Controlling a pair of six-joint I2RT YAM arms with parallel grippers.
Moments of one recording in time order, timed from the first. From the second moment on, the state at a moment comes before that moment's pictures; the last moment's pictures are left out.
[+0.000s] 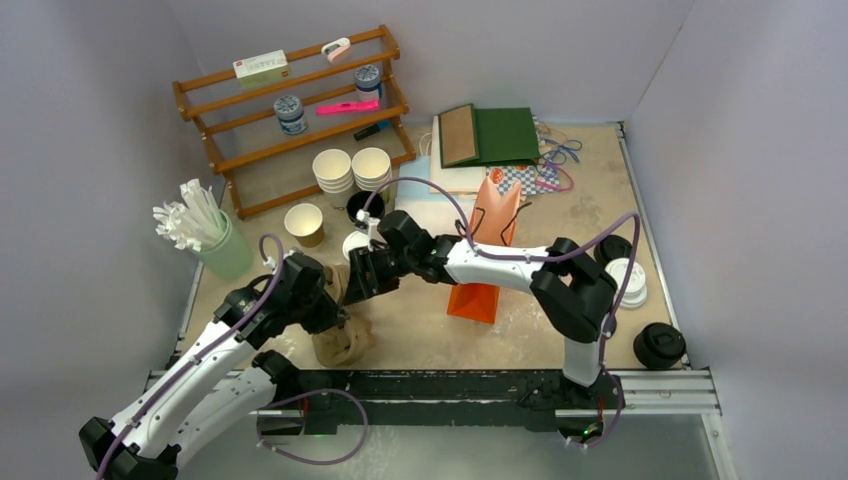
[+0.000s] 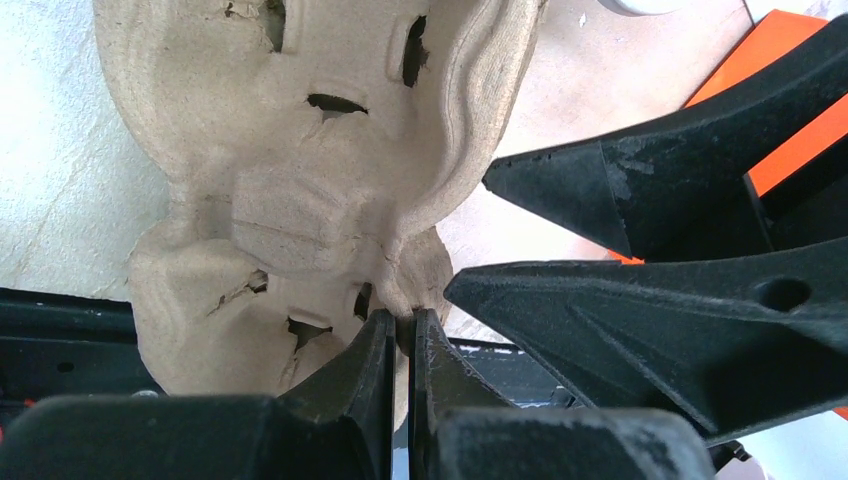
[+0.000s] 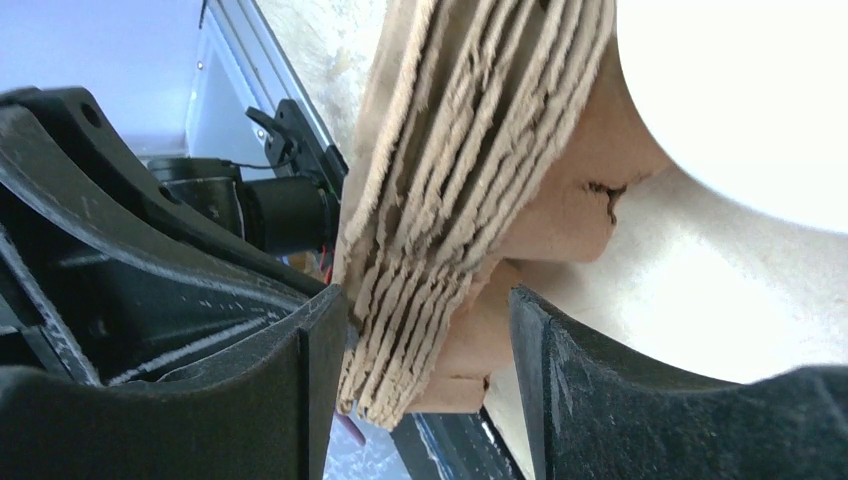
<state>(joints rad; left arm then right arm) -0.60 0.70 0.67 -0.98 -0.04 -1.22 0.99 1.87 1.25 -0.07 -0.49 0.69</state>
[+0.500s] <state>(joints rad) -0.60 0.72 0.67 -0.97 -0.04 -1.22 0.99 1.94 1.31 -0.07 -0.45 0.70</state>
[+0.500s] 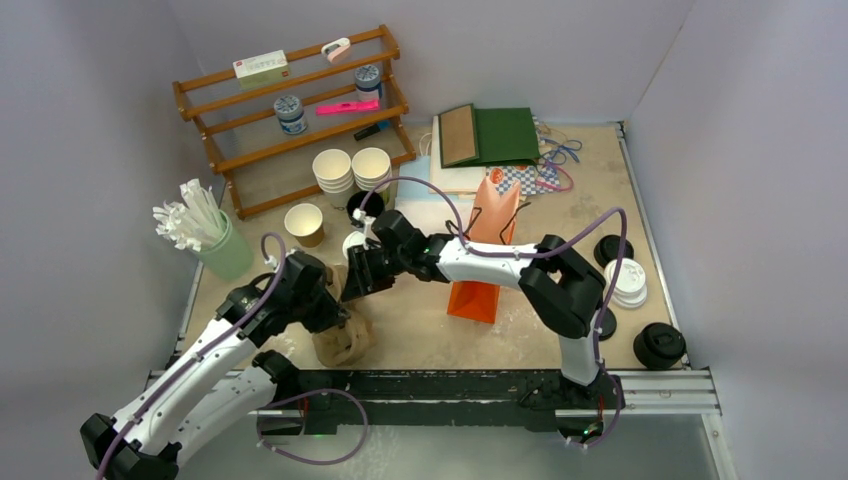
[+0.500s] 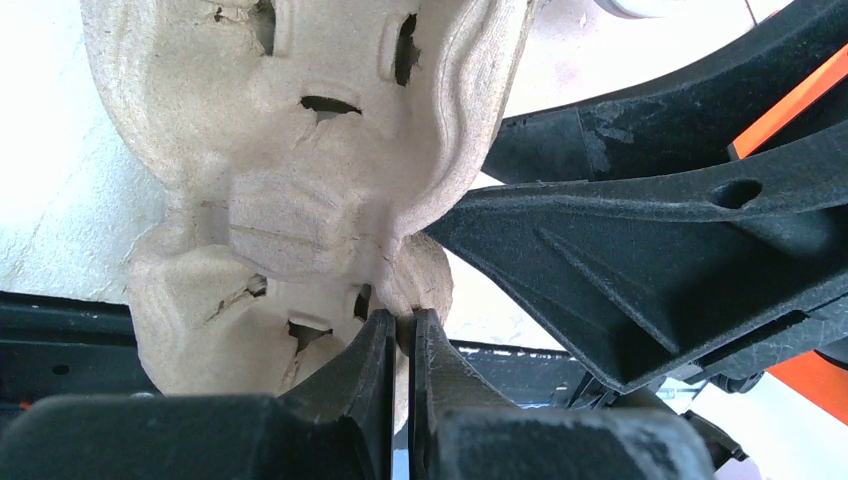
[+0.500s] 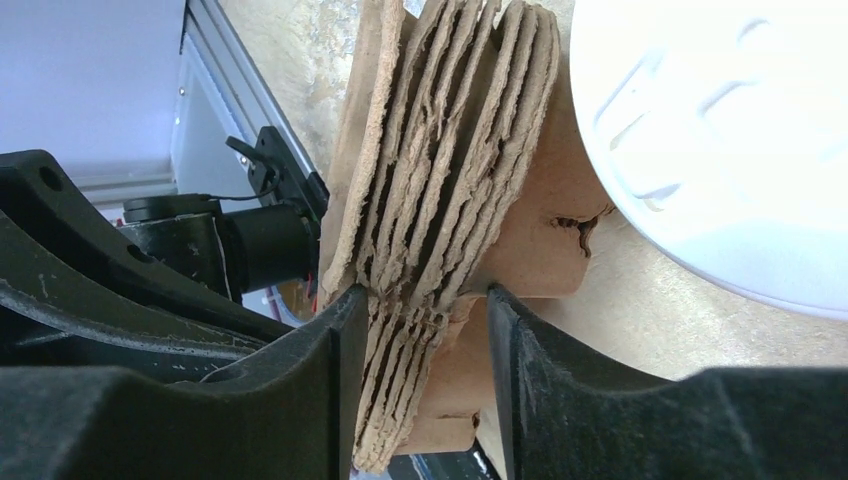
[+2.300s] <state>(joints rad) -0.54 0.96 0.82 -0.94 -0.20 -0.87 0.98 1.94 1.32 -0.08 -0.45 0.71</state>
